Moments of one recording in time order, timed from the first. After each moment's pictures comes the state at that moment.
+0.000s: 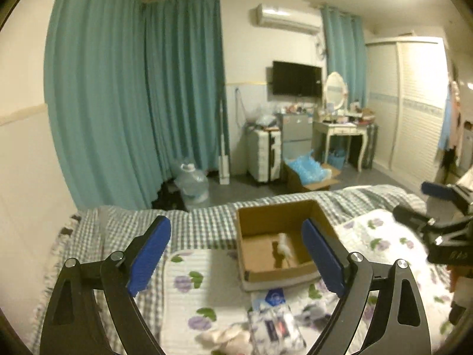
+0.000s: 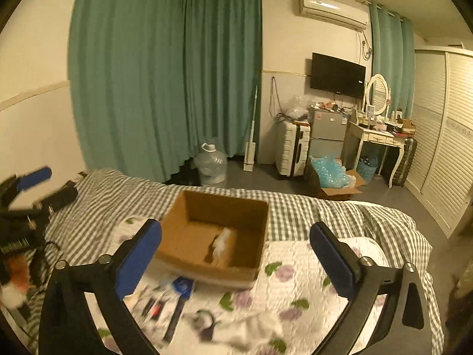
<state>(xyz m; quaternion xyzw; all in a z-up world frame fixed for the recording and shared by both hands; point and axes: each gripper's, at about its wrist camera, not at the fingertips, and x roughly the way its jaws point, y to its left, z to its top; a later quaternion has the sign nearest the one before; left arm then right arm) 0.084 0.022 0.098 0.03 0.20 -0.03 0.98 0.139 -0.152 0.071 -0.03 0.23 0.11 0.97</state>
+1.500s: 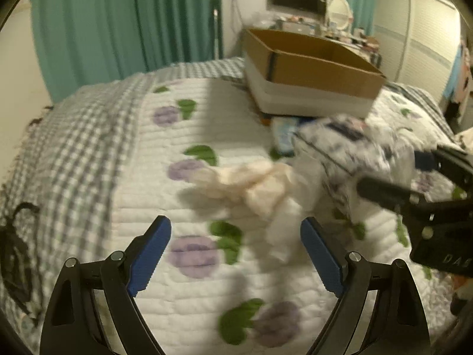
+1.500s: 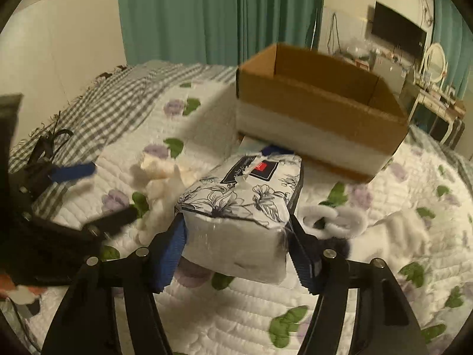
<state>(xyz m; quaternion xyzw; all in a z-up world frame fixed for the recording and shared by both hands) 0.077 0.056 -0.151 0.02 0.41 -0.05 0.91 0.126 -0.036 -0.162 -0.09 0.37 0.20 0.90</state>
